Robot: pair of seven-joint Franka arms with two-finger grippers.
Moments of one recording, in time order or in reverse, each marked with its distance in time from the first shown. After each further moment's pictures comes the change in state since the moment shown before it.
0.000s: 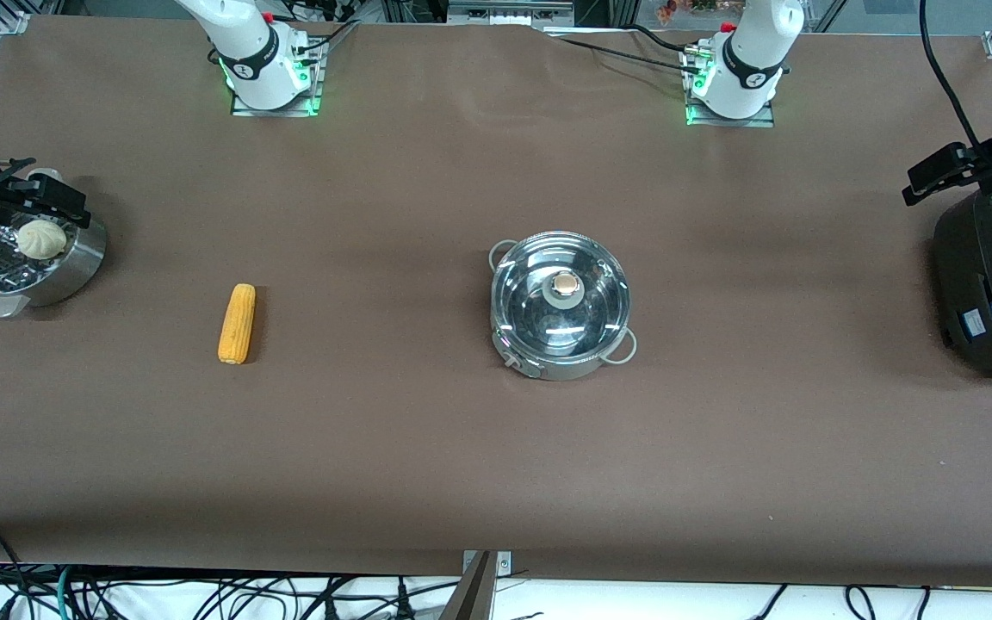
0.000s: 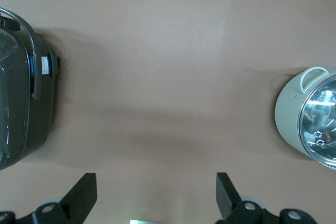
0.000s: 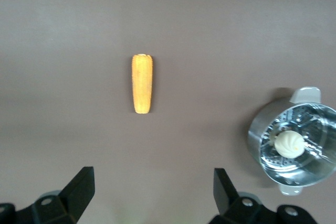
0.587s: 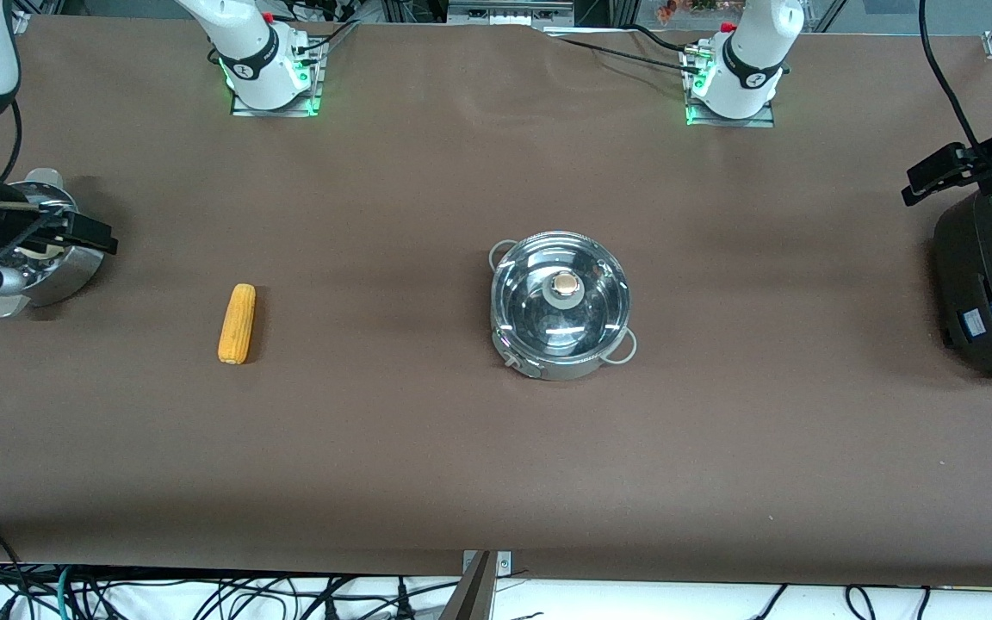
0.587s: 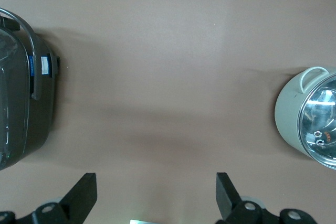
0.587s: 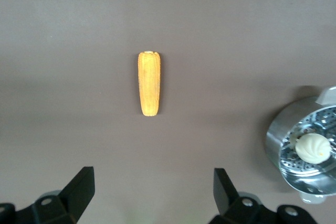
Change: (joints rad) left arm 0.000 0.001 -0.001 0.000 0.000 0.000 0.000; right arm -0.014 0.096 0.000 0.000 0.040 0.037 0.003
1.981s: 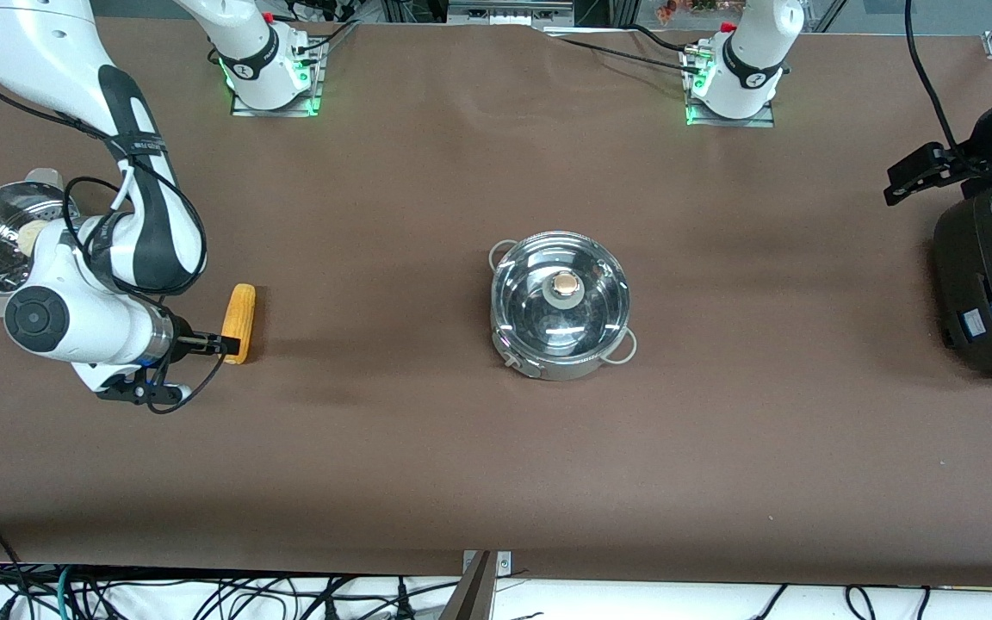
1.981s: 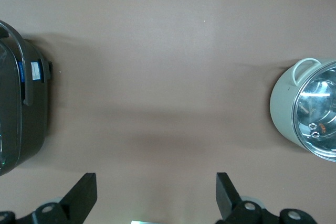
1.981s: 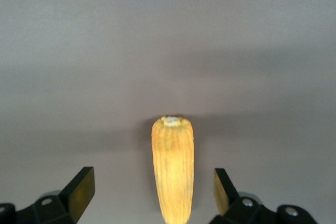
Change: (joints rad) left arm 0.075 0.006 -0.109 0.000 0.000 0.001 0.015; right arm 0.079 0.372 0.005 -0.106 0.001 0.485 0.140
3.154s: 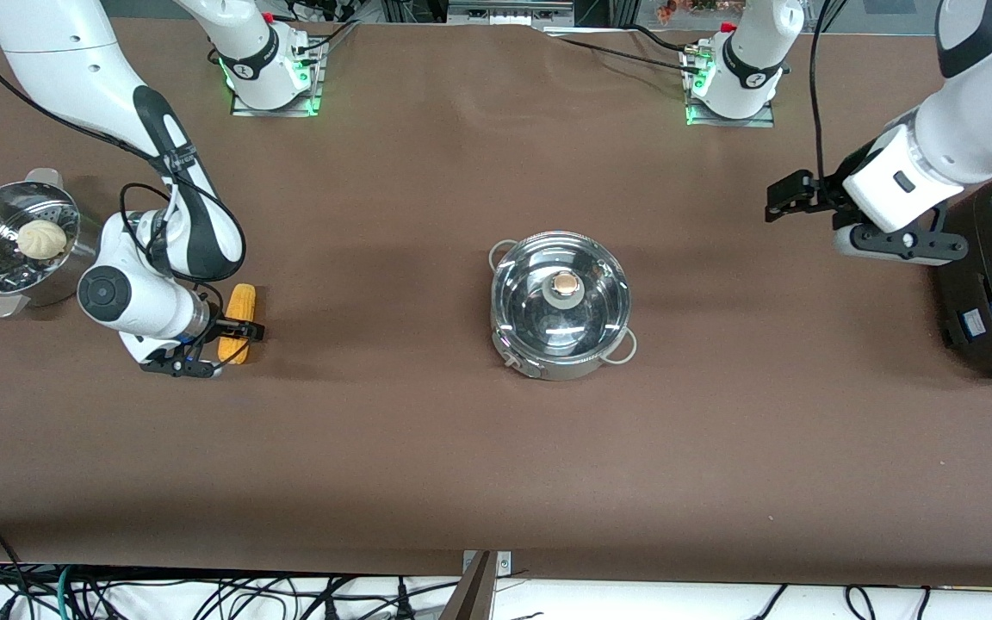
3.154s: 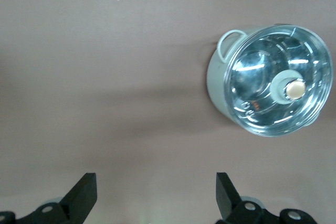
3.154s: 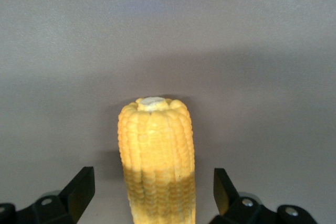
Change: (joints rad) left arm -0.037 0.109 -0.139 -0.021 -0.157 0.072 -0.042; right arm -0.006 -0.013 -0.001 -0.306 0.000 0.326 0.020
